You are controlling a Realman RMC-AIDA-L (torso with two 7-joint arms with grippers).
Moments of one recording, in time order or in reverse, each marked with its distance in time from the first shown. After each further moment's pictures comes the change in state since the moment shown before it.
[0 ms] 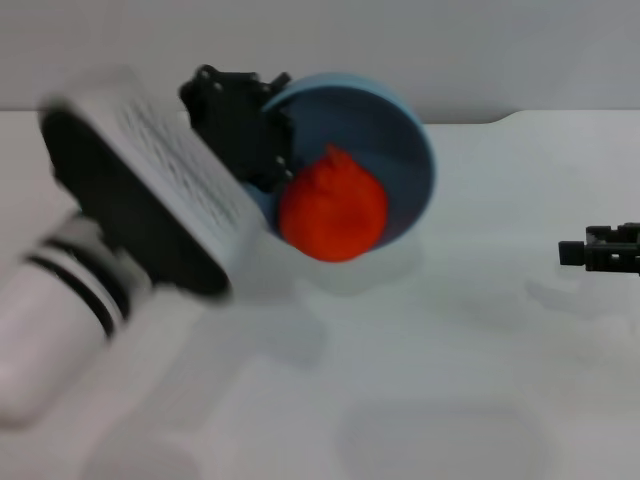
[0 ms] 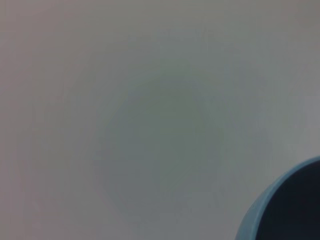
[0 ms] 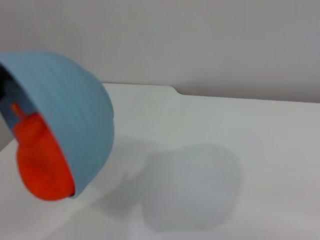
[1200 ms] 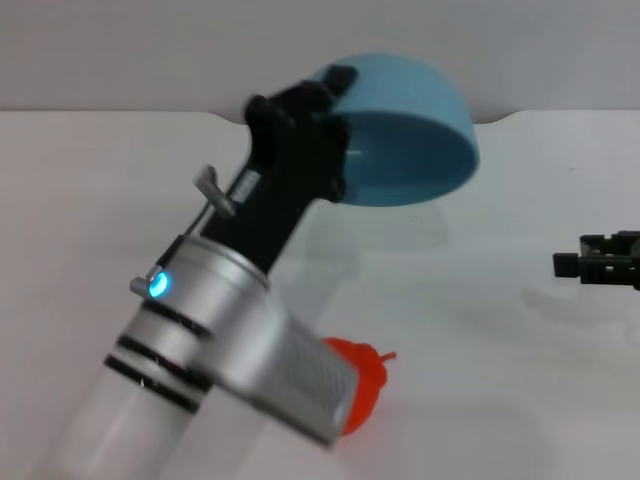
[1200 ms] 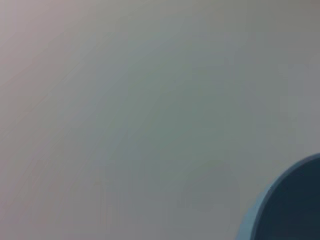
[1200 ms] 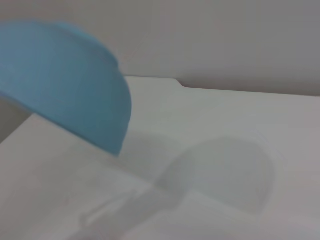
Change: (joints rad) left arm -0.206 -0.009 0.318 -0.499 -0.369 -0.841 0.656; right arm -0.002 0.005 -0.013 0.015 -0.005 0.000 -0.050
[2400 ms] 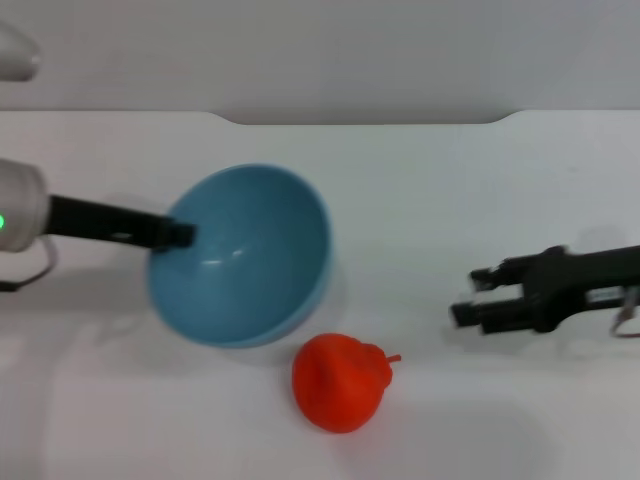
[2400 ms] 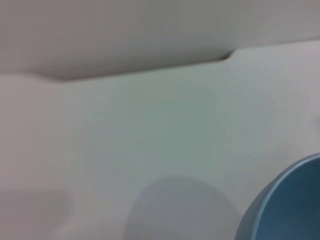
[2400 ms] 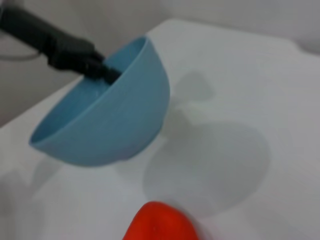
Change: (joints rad) left arm -0.246 0.018 -1.242 0.301 -0.182 2.285 -1.029; right arm 0.113 0.004 -0.217 0.190 0.031 0.058 -0.170
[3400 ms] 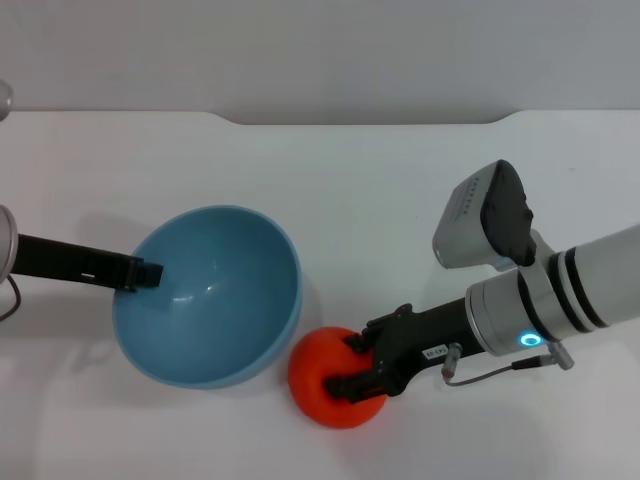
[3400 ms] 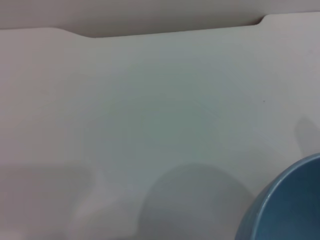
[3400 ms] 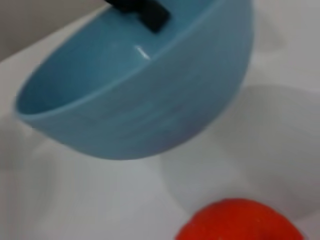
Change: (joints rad) left arm 0.075 -0.006 0.020 0.077 0.062 0.050 -0.041; right arm 0.148 0.009 -0.644 0.252 0.235 0.455 0.046
